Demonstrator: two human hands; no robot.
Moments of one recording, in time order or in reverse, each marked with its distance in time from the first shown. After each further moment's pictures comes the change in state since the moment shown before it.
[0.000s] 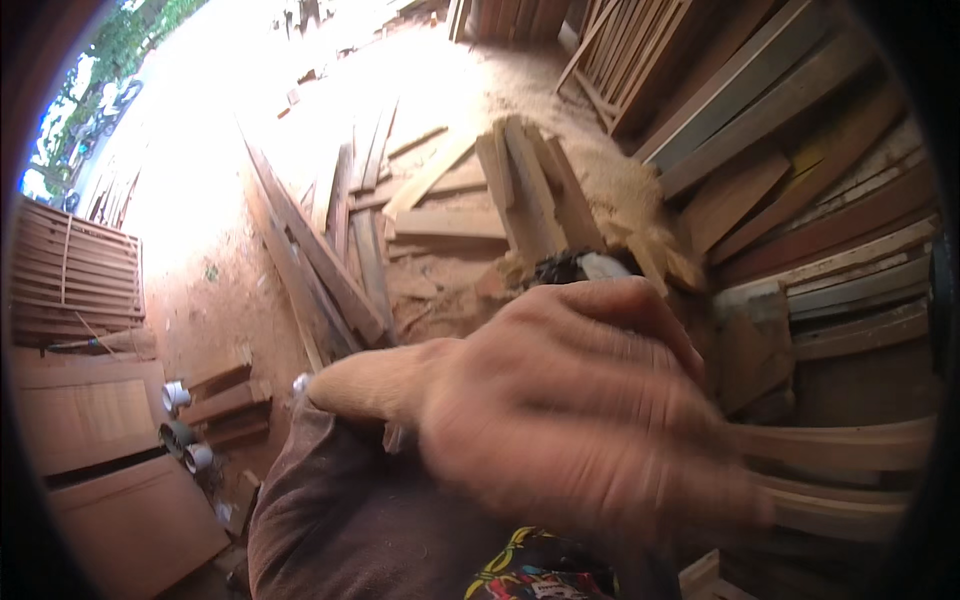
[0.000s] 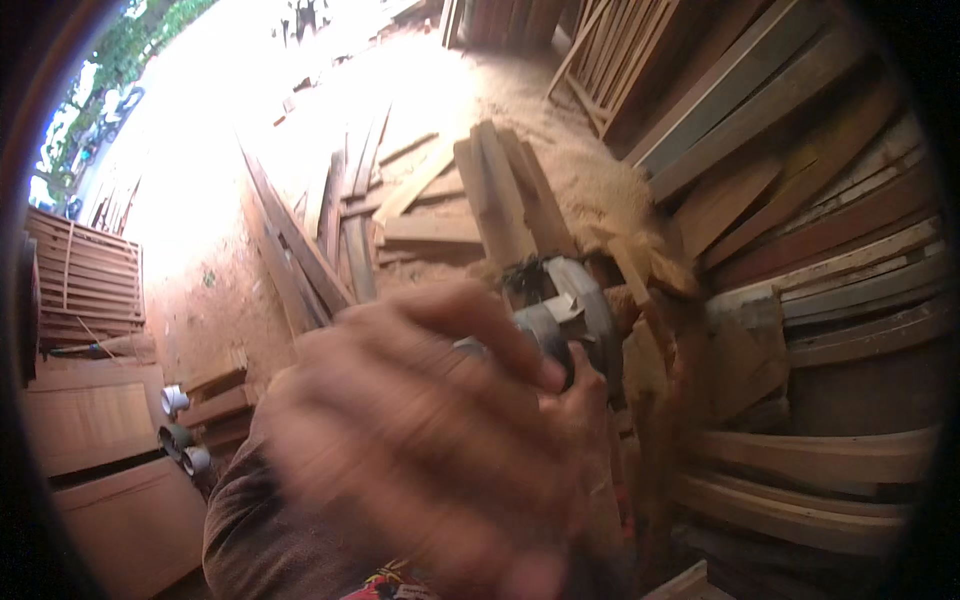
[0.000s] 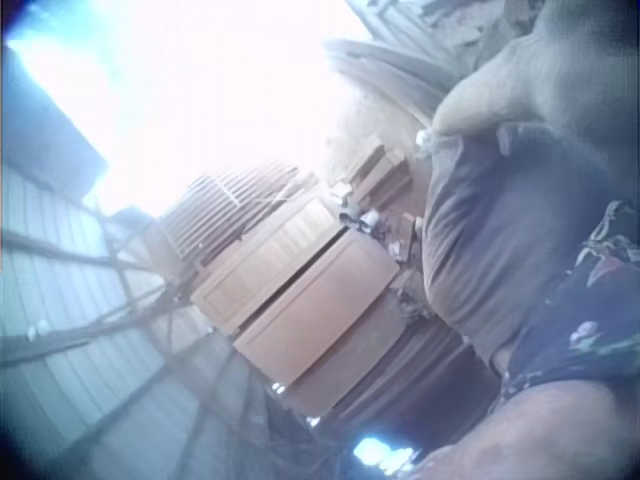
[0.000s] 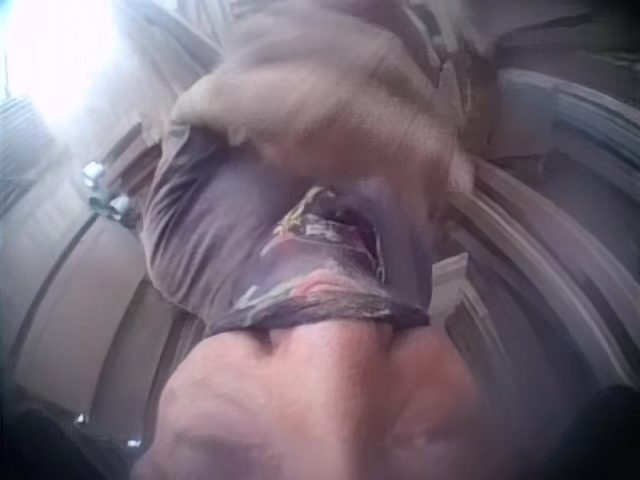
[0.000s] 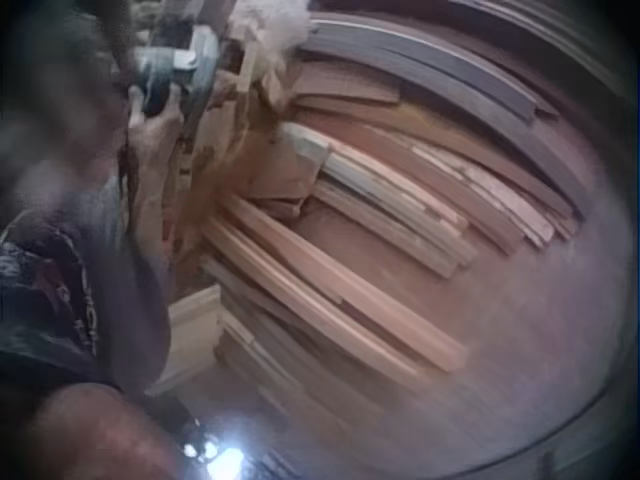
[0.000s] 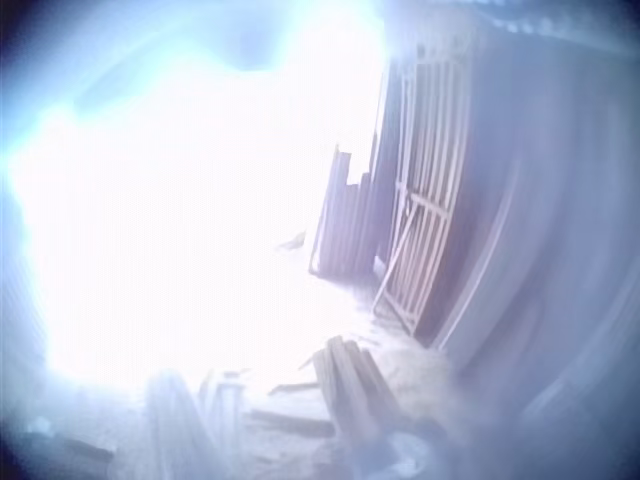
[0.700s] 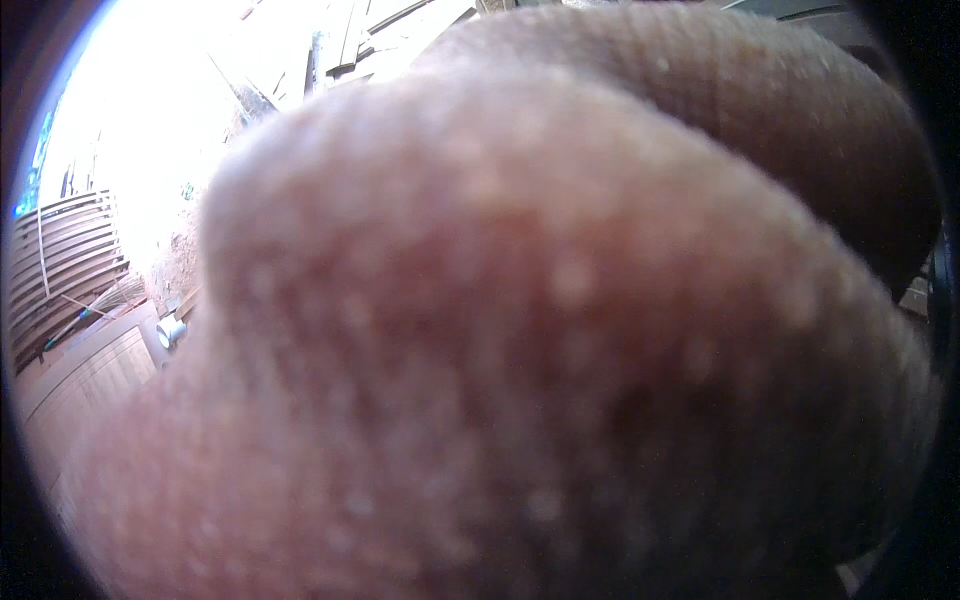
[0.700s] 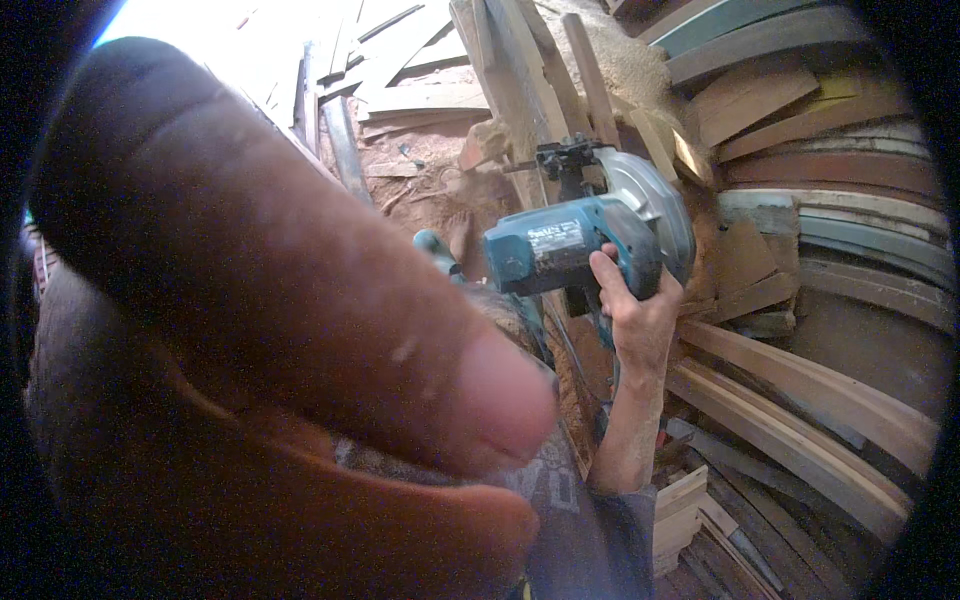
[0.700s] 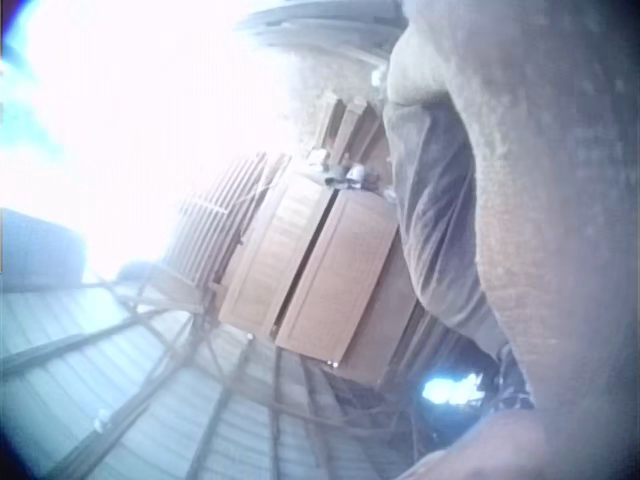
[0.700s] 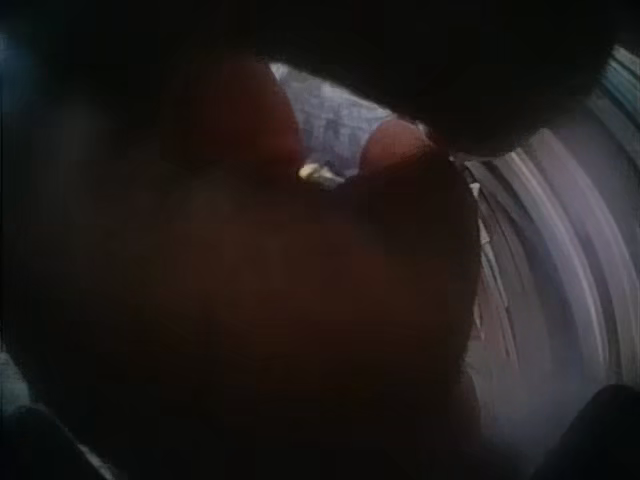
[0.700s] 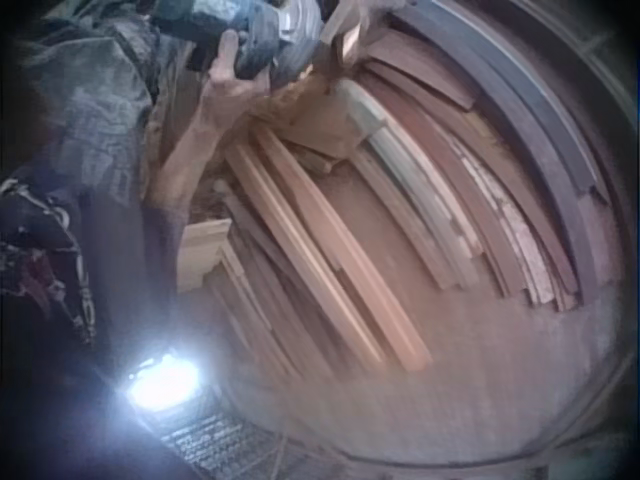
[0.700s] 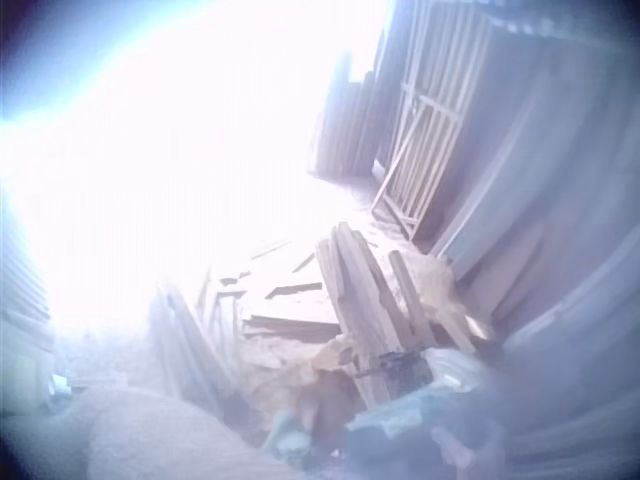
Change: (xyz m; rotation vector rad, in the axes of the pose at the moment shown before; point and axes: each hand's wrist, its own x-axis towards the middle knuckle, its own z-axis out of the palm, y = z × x) left_hand -0.073 0.043 0.014 -0.091 0.359 -0.099; right_hand -0.083 -0.051 -0.032 0.380 0.382 0.368
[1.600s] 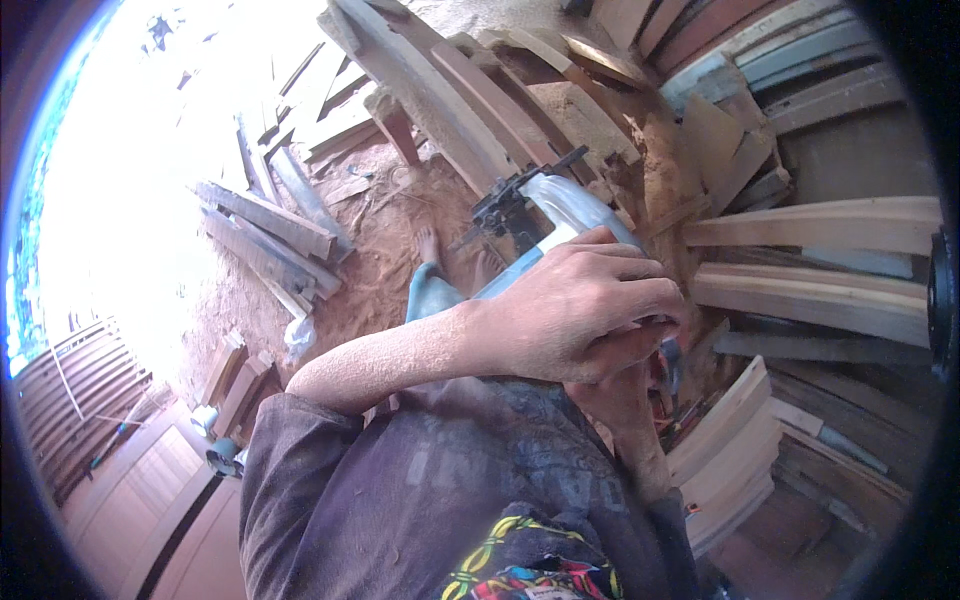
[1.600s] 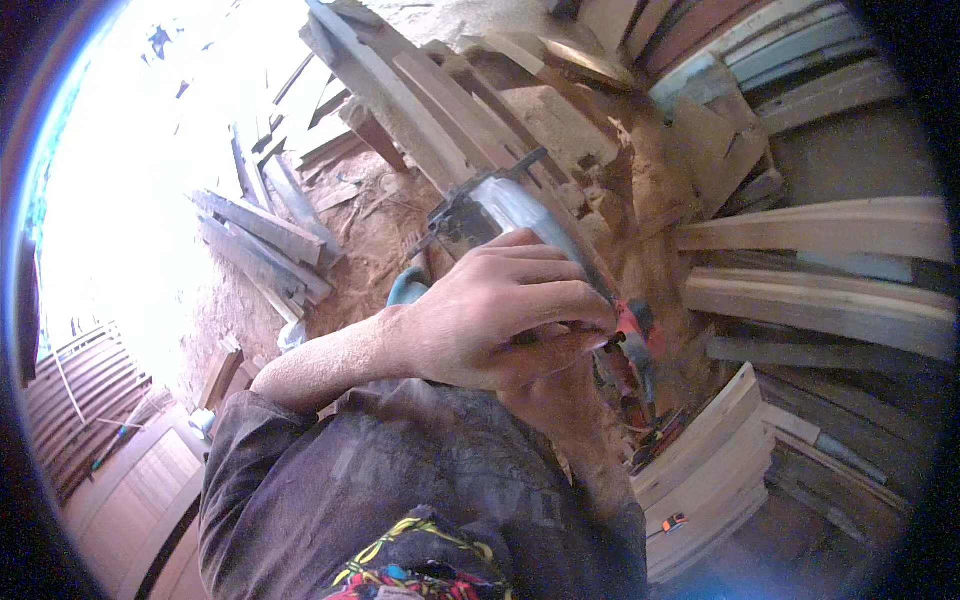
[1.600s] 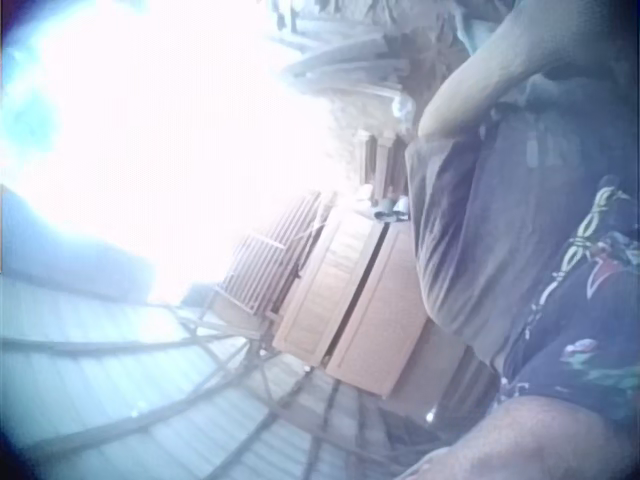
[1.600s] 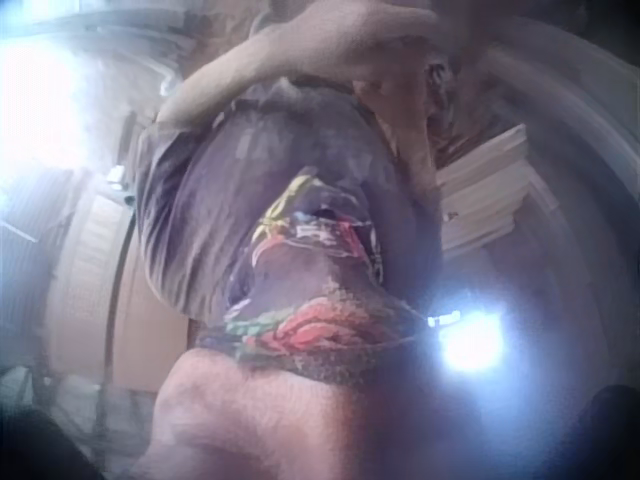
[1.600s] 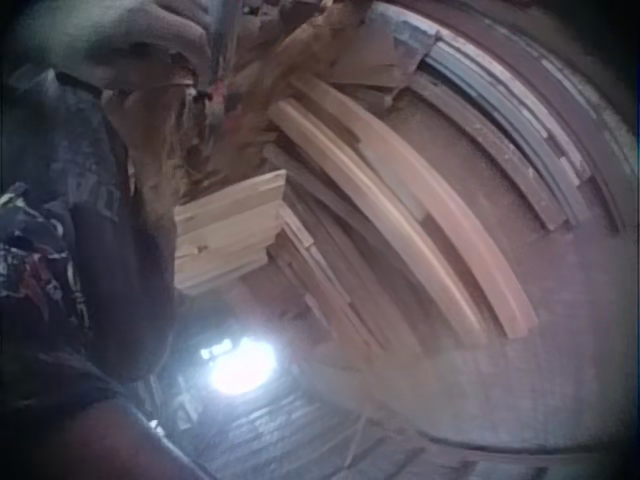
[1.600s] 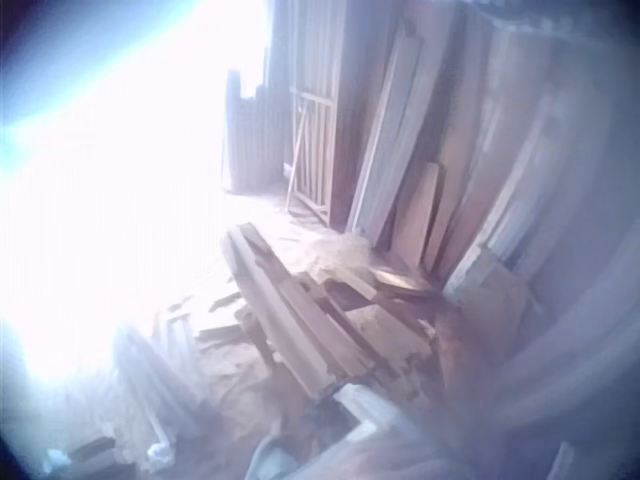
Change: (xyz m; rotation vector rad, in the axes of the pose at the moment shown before) left_hand -0.110 -0.102 0.158 0.043 -0.853 -0.309; right_hand -0.127 0.101 -0.090 -0.602 -0.190 -0.535
